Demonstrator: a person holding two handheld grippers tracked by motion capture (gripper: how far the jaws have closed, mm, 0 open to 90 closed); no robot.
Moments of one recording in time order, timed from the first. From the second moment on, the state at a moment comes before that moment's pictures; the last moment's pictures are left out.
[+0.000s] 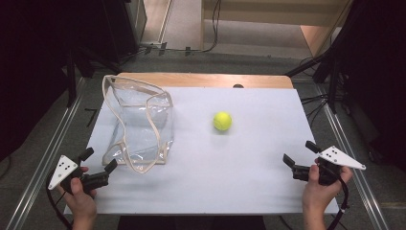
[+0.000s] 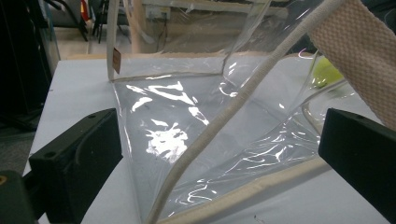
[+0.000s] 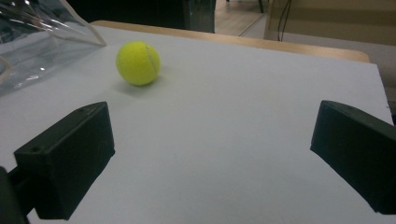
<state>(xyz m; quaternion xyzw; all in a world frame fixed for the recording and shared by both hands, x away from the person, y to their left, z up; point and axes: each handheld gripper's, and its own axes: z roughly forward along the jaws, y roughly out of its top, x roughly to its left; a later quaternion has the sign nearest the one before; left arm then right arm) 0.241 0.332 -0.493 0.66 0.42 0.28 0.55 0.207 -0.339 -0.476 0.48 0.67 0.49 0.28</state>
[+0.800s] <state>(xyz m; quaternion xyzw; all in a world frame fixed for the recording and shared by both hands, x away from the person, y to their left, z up) 0.241 0.333 -0.493 0.66 0.42 0.28 0.55 0.255 -0.307 -0.443 0.44 0.70 0.50 0.25</state>
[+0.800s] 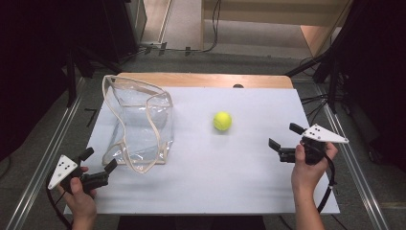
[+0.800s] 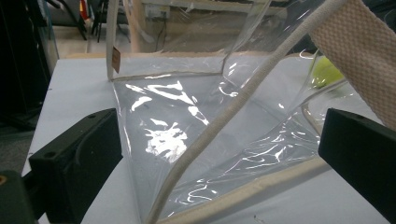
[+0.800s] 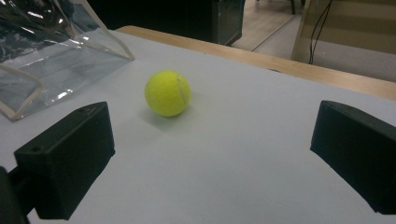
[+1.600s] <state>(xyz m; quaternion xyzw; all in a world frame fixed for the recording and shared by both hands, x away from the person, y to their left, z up) 0.242 0.333 -0.493 0.66 0.42 0.27 0.55 0.302 -0.273 -0.423 0.41 0.74 0.49 0.22</state>
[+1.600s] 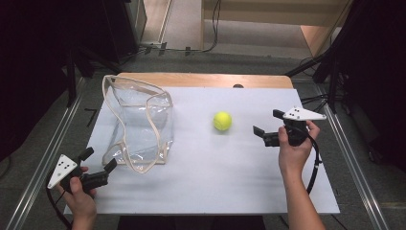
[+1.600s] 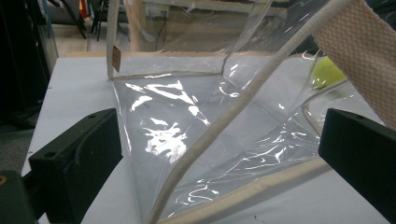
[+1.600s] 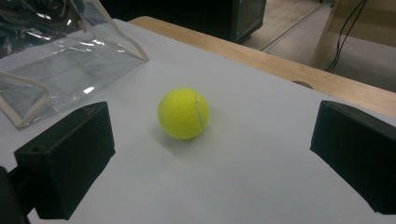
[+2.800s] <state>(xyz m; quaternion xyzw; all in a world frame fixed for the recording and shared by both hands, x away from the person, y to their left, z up) 0.243 0.333 -0.493 0.66 0.42 0.27 0.56 0.354 -0.222 -0.422 0.38 0.78 0.46 0.18</state>
